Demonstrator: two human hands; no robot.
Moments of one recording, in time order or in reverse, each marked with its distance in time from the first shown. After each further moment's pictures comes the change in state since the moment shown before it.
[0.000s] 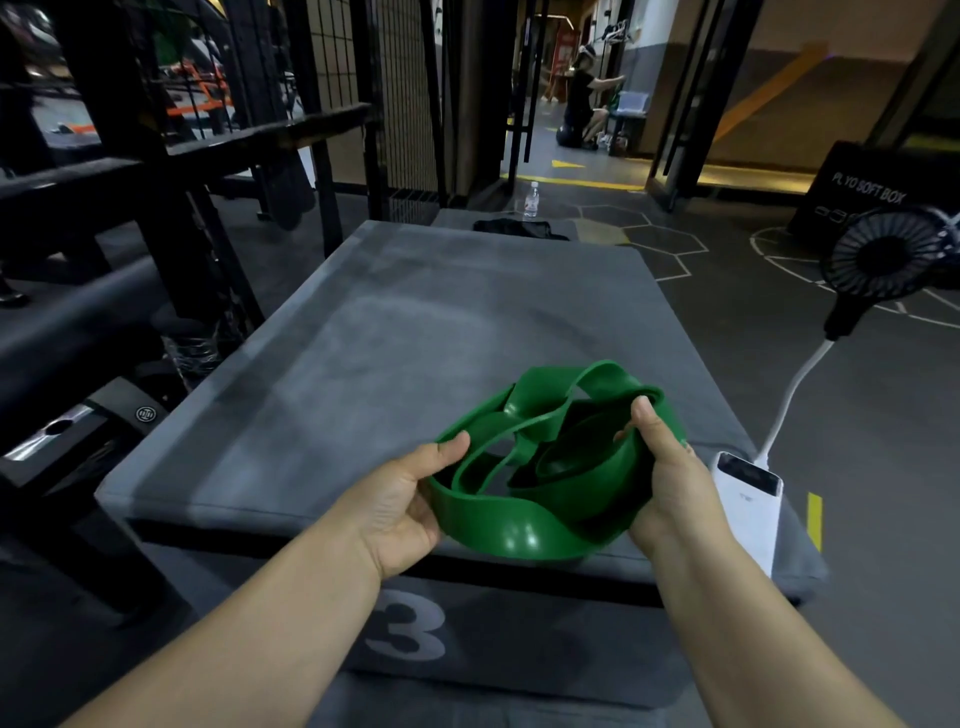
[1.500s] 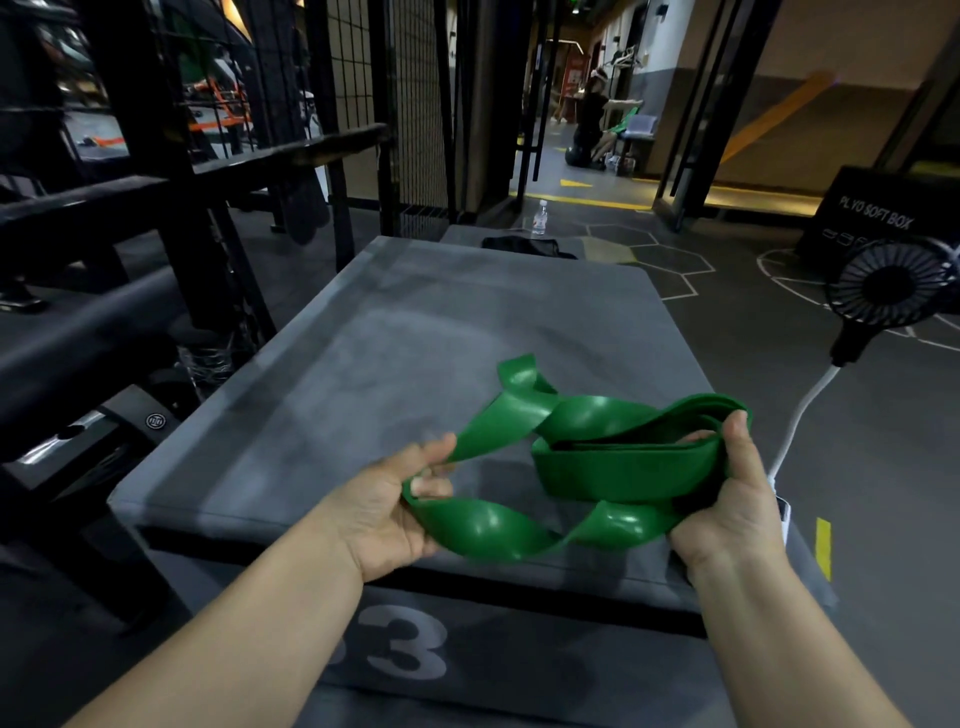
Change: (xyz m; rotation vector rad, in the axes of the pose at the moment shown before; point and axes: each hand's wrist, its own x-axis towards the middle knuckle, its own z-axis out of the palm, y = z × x) left_hand 0.000 0.017 -0.013 -0.050 -0.072 -0.074; right_hand 0.008 -0.027 -0.013 0.306 0.065 -0.059
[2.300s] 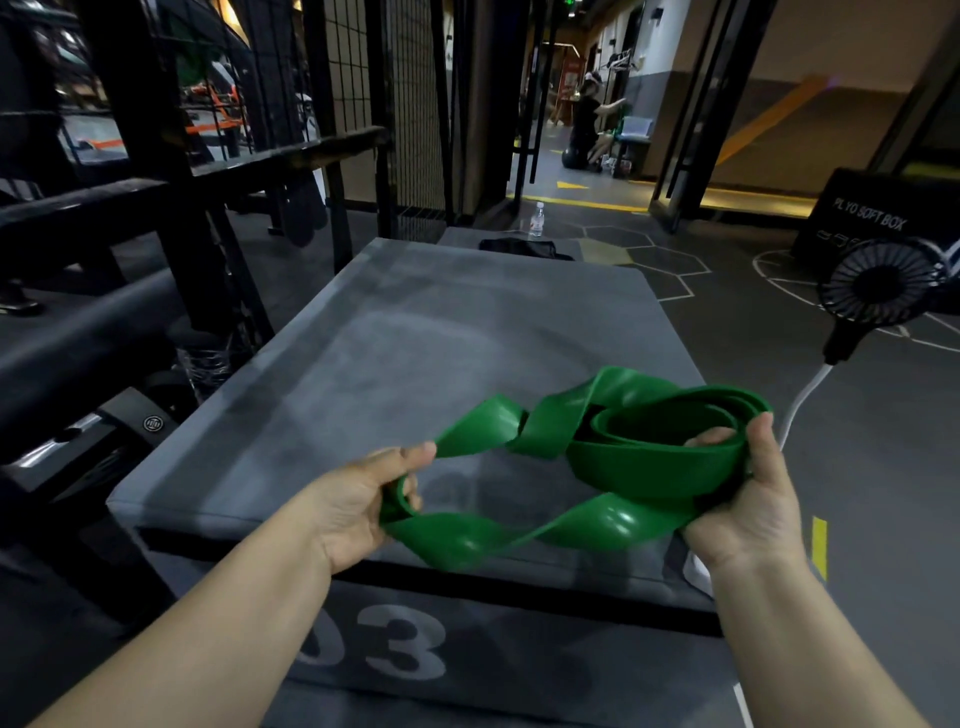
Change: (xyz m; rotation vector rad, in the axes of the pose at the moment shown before) left_hand -0.006 0.010 -0.013 0.249 0.183 0.106; right_hand 0.000 -0.017 -0.012 0.128 -0.161 0.000
